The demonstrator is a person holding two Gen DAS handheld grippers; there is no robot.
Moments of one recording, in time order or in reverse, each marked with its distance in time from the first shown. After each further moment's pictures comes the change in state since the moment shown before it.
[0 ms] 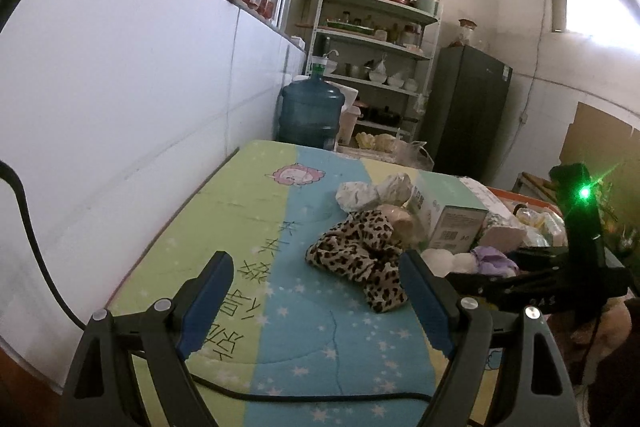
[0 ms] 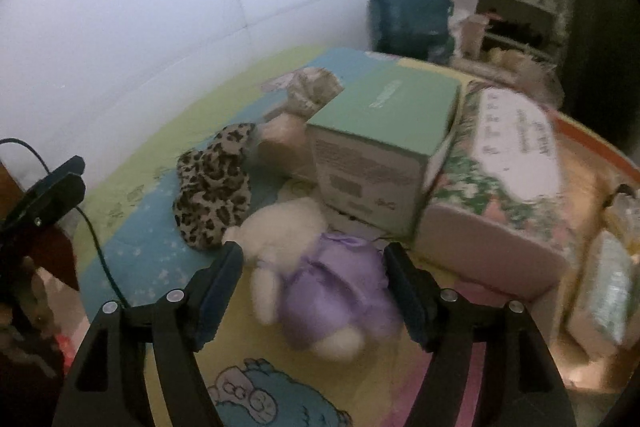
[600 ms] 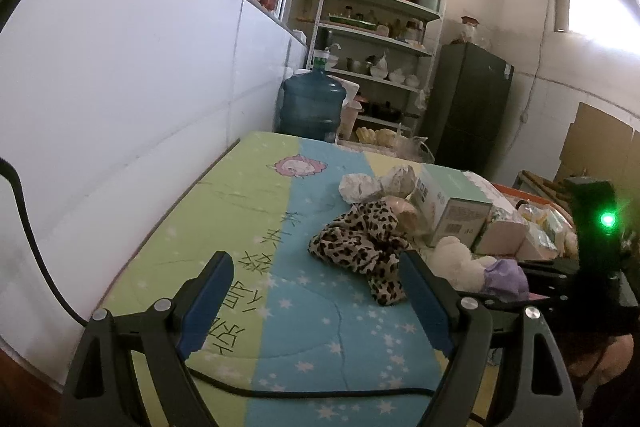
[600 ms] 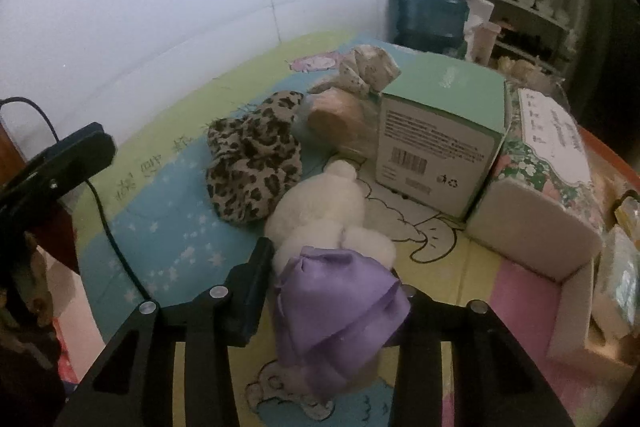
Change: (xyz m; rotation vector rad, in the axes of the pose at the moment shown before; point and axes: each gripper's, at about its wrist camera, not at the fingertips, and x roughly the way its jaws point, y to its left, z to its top) left arm 0.006 0.005 -0.004 -0.009 0.022 -0.005; right arm 0.004 0.043 -0.017 -0.067 -0.014 -0.047
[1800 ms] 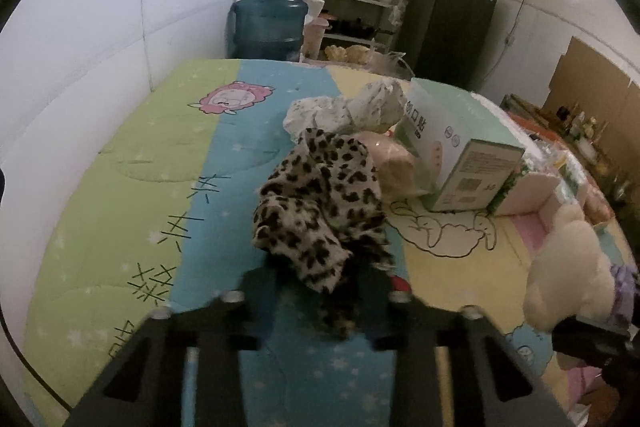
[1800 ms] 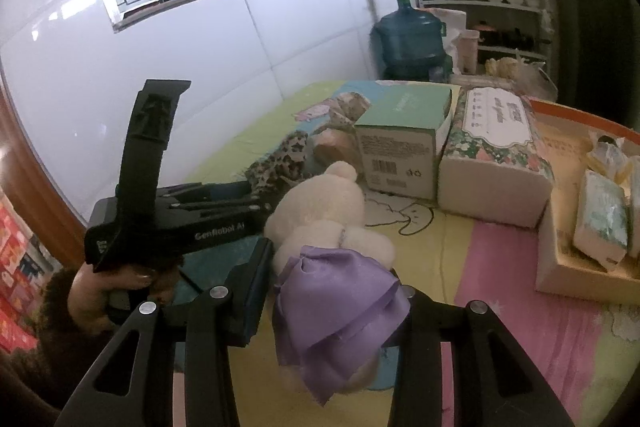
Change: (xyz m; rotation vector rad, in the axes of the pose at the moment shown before) left arm 0.107 -0.036 0.007 0.086 0.311 -0.092; right arm -0.065 -0.012 -0.027 0.164 -0.167 0.079
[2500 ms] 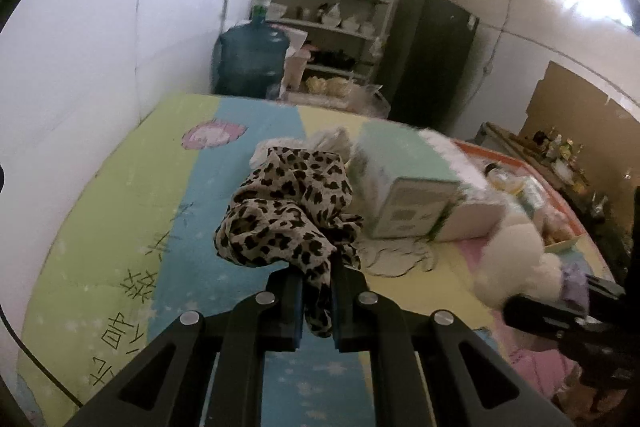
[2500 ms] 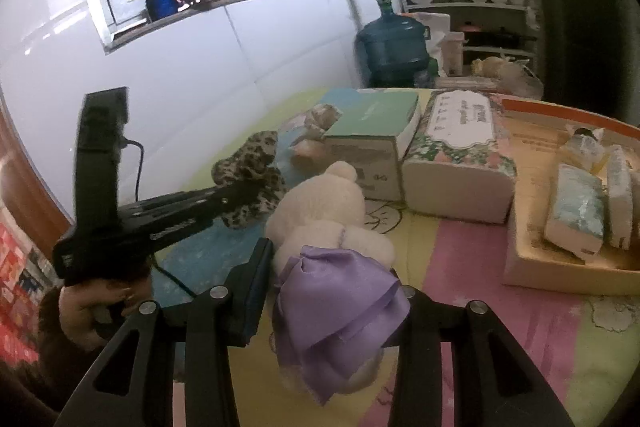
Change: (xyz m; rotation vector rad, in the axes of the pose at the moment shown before) left arm -0.043 -0.027 0.003 0.000 -0.122 -0.066; right arm -0.023 -0.020 0.003 0.045 -0.042 -0.025
